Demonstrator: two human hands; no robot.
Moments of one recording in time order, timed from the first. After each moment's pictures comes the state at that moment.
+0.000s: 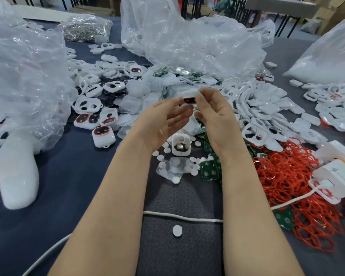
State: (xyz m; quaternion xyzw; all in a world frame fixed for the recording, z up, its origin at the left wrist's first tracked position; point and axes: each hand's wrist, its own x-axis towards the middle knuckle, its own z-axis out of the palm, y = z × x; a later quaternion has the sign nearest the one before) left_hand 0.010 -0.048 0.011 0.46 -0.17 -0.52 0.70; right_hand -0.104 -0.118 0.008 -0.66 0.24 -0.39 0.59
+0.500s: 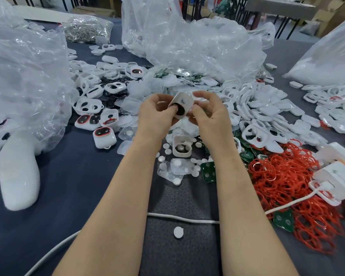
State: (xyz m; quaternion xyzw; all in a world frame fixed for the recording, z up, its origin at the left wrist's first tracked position) left_hand 0.008 -0.055 0.002 0.60 -0.24 -0.28 0.71; right_hand -0.095 -0.110 0.006 -0.70 0.33 -0.40 0.49
